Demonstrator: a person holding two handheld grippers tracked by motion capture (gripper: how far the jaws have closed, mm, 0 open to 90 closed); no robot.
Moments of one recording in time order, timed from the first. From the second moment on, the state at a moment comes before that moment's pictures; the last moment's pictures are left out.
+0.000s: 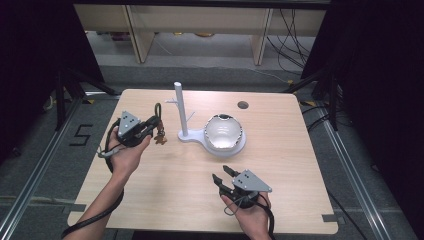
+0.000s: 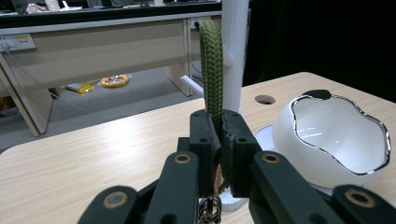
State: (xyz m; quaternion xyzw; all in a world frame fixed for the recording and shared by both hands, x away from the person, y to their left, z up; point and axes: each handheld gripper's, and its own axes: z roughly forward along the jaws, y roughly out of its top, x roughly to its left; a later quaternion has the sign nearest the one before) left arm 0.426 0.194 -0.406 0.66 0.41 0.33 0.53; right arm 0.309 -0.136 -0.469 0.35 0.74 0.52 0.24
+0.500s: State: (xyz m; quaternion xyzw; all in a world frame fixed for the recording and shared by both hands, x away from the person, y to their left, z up) left arm 0.437 0.188 -0.403 0.66 0.42 0.33 0.53; right arm 0.309 -0.137 -0.467 0.35 0.74 0.52 0.24
